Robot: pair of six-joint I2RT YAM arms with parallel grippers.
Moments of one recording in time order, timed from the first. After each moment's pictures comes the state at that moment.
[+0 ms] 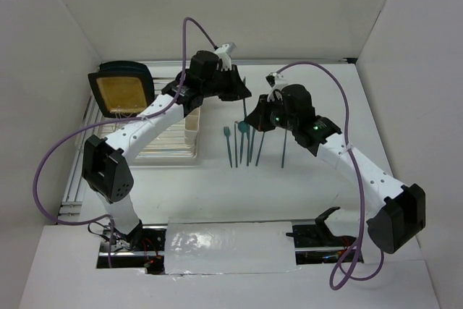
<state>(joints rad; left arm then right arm) -0.58 1.75 1.65 -0.32 0.28 -0.56 0.53 1.22 1.05 -0.25 -0.25 0.42</state>
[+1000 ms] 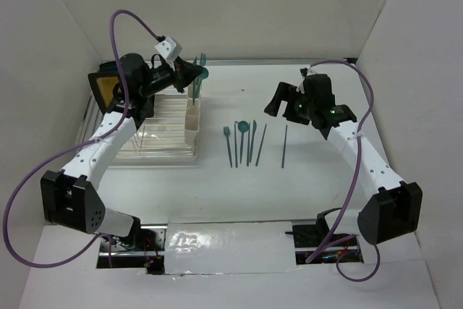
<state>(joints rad) -0.23 1.41 1.27 0.19 0.66 -0.03 0.26 1.29 1.15 -0.49 -0.19 0.50</state>
